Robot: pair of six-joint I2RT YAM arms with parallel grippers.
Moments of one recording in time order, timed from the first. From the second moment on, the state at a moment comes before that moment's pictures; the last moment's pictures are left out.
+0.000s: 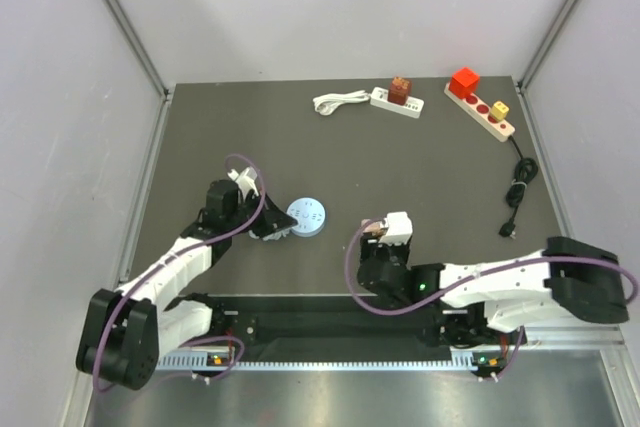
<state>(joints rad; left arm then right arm) -0.28 1.08 0.44 0.03 0.56 -0.76 1.37 1.21 0.46 0.03 1.07 0.78</state>
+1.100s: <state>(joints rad) -0.28 0.97 0.39 -0.05 0.57 -0.77 1.38 1.61 0.54 0.22 1.24 0.82</state>
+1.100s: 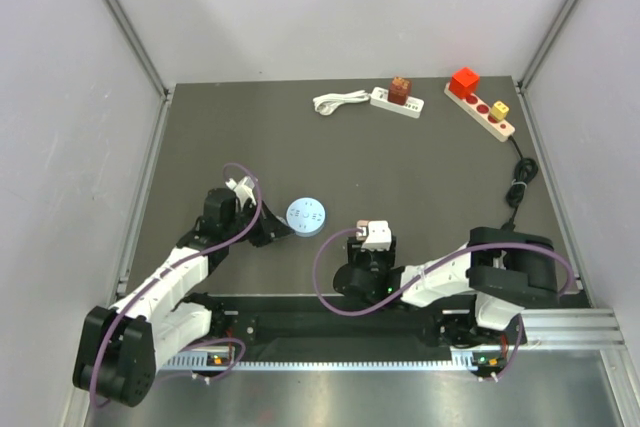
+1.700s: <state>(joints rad) -0.28 0.97 0.39 -0.05 0.58 -0.77 1.38 1.63 0.54 0.24 1.21 0.80</state>
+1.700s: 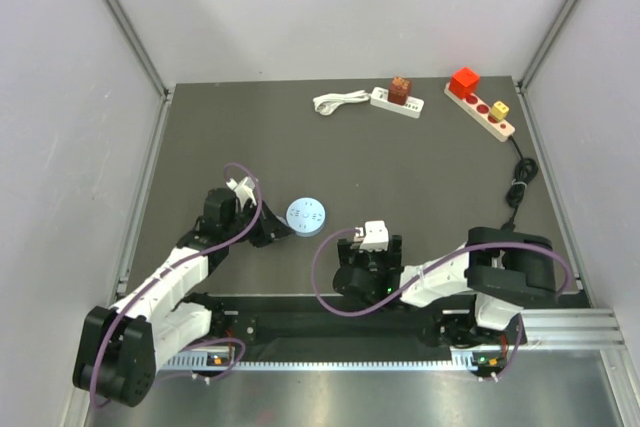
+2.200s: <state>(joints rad) -0.28 0.97 0.39 -0.05 0.61 -0.79 1.31 1.51 0.86 -0.27 1.11 0.89</state>
